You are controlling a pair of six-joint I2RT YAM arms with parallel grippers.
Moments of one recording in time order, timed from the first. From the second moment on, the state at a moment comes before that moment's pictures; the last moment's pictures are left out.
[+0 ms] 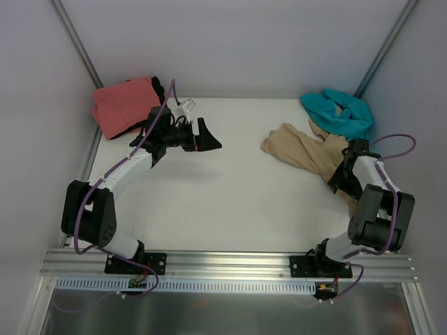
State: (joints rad) left arm -0.32 1.50 1.06 -0.02 0.70 -0.52; right arm -0.26 1.50 0.96 -0.81 0.36 0.39
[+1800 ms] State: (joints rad) left arm -0.32 1.48 1.03 -0.06 0.67 -0.49; right arm -0.26 1.67 1.07 -0.75 0.49 0.35
